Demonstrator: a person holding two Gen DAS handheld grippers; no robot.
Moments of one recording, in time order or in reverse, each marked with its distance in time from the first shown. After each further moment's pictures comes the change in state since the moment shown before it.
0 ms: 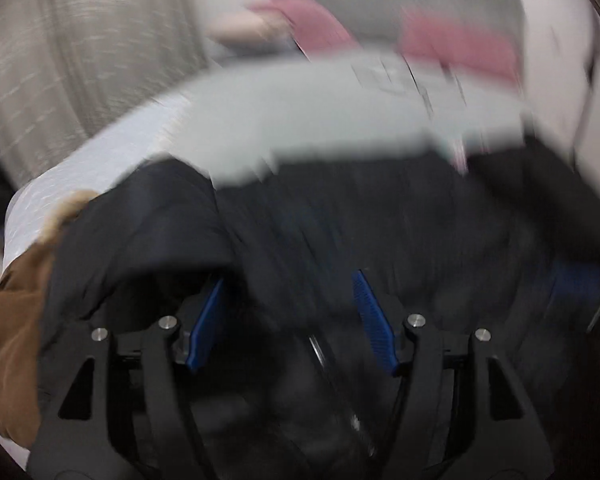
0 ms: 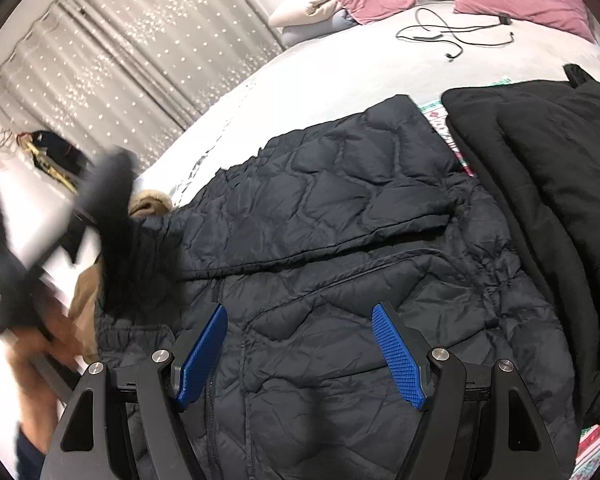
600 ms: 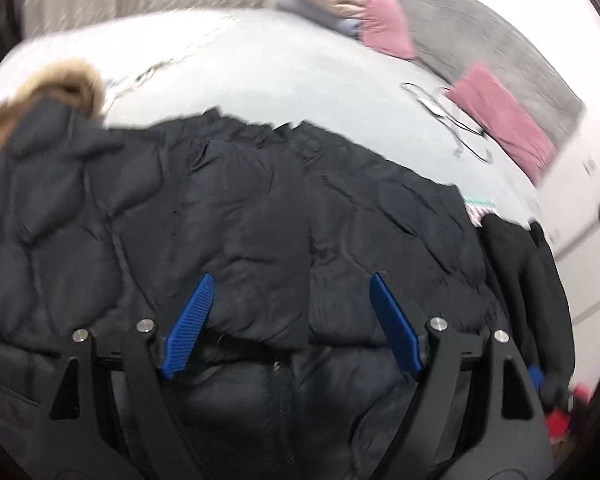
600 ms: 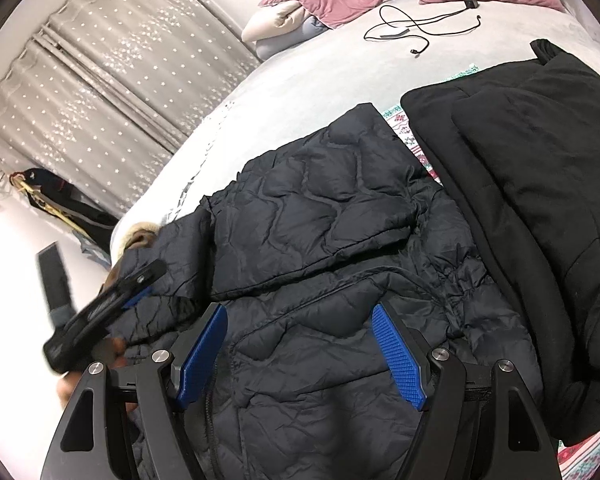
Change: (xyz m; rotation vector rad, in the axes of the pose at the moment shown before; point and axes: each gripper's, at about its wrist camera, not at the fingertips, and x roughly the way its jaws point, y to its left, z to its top) left arm 0.061 0.050 0.010 -0.548 0.094 -0.148; right arm -0.013 -0.026 0.015 0.086 -0.025 0.012
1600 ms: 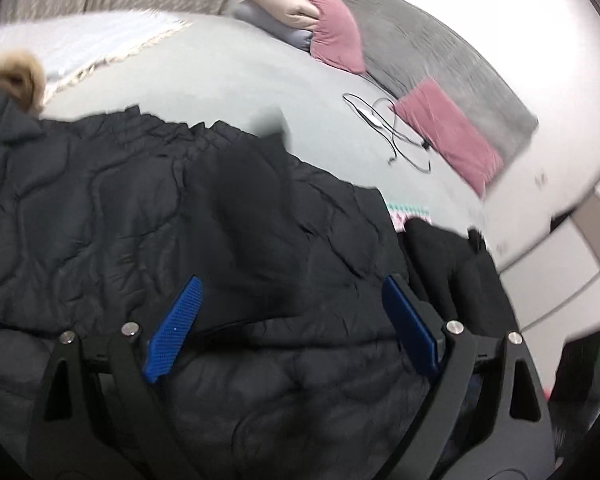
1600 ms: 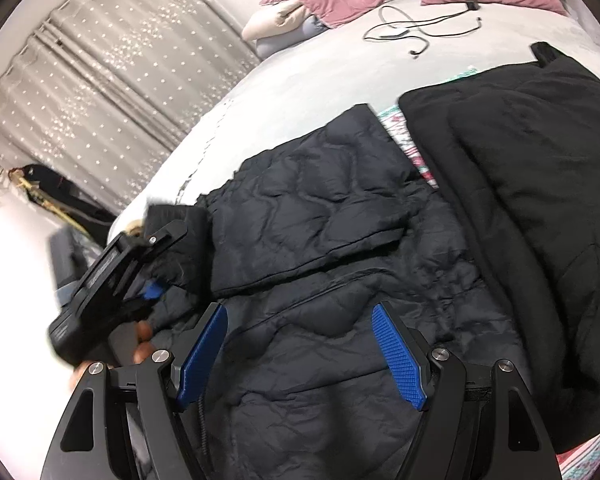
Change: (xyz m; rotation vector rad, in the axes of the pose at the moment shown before) left arm -0.025 -0.069 -0.034 0.025 -0.054 -0.213; right arm -0.001 -0.015 0.003 0.013 -0.005 -0.031
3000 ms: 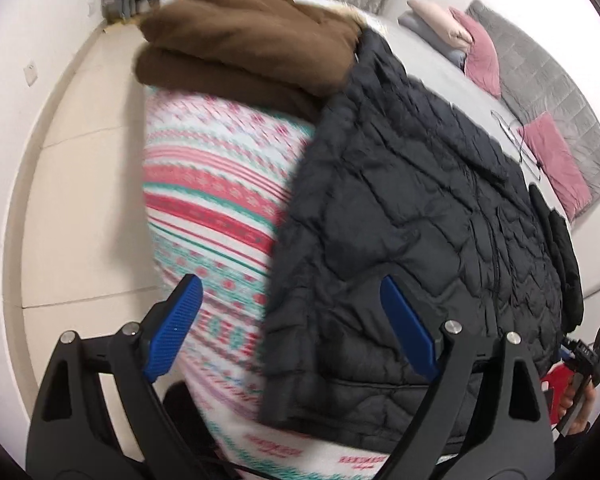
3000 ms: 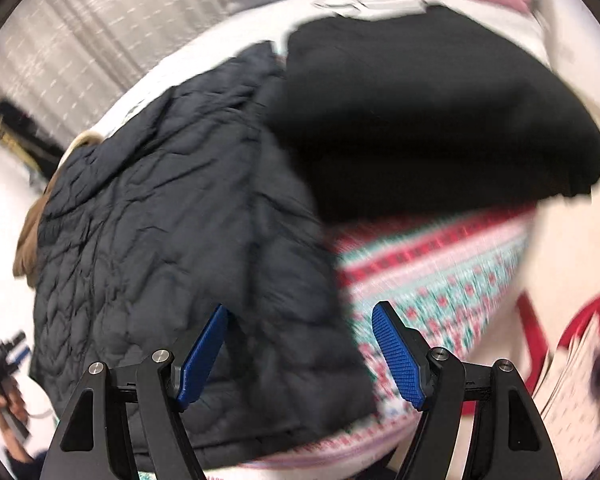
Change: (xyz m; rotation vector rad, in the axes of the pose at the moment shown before) left arm -0.303 0.230 -0.220 -0.285 -0.016 0.401; right arm -0.106 -0.112 -0.127 -0.065 0.158 -0.218
